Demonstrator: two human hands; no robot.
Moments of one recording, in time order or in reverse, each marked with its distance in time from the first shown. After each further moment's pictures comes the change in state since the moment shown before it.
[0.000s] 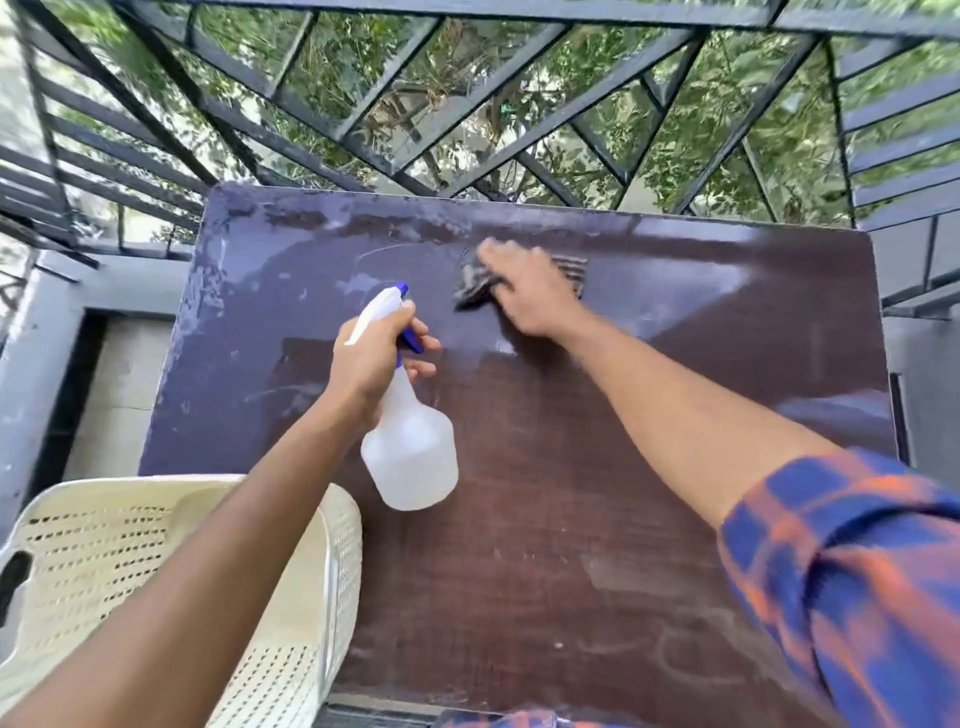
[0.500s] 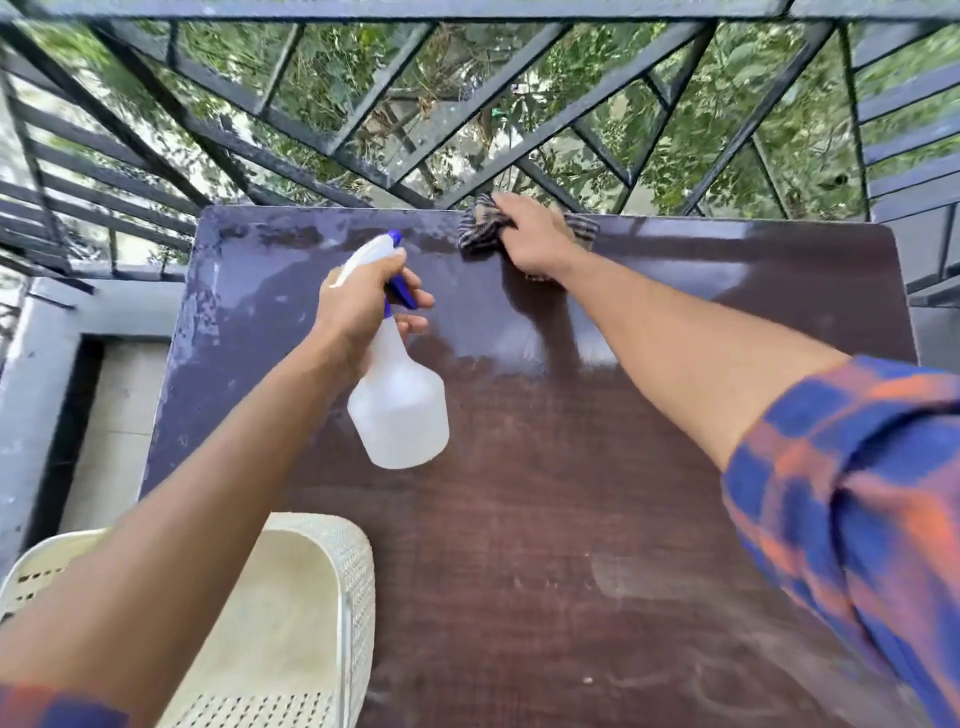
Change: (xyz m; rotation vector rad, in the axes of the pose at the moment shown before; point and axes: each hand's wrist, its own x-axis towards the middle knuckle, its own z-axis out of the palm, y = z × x) left_hand 0.049 0.051 -0.001 0.039 -0.049 0.012; right_hand 0.081 0.025 -0.019 0.108 -0.008 0.282
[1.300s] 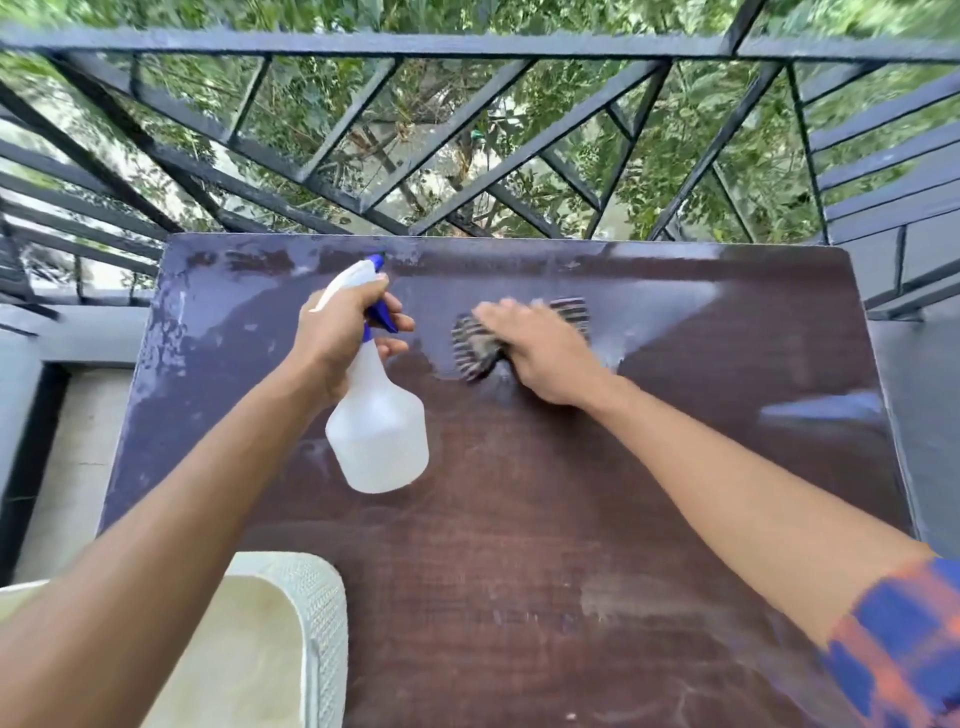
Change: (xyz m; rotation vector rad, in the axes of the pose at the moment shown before) left_hand 0.007 0.003 0.011 -0.003 -0.016 -0.003; right_hand -0.117 0.035 0.016 -0.121 0.030 -0.418
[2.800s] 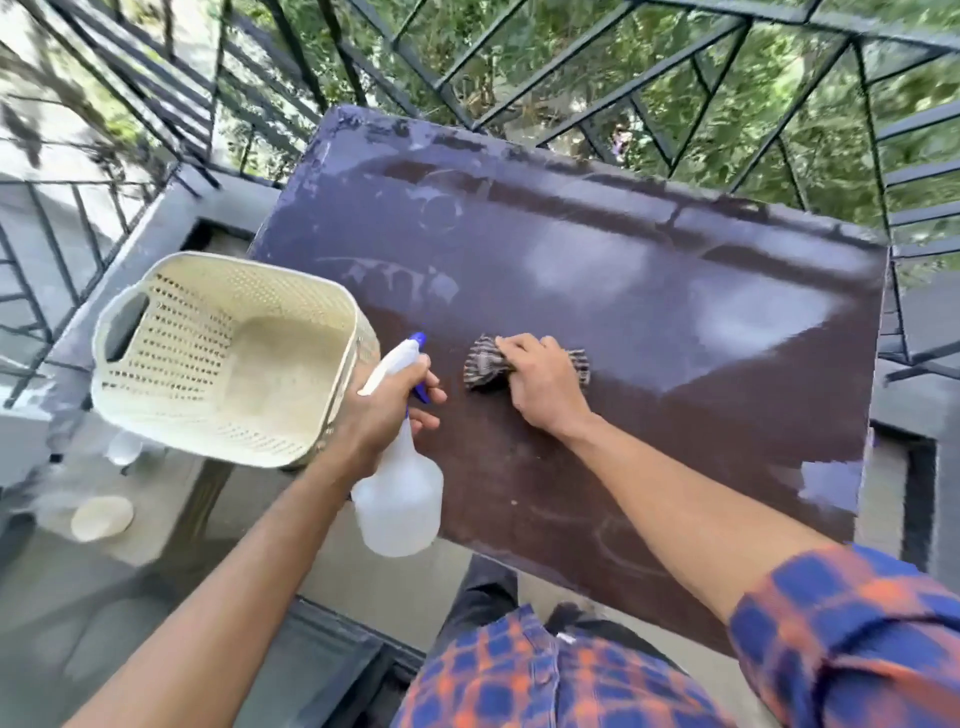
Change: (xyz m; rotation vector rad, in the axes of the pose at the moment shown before) left_hand -0.259 -0.176 -0.006 0.031 0.171 -0.056; right_hand -0.178 -0.101 0.057 0.012 0.042 -0.030
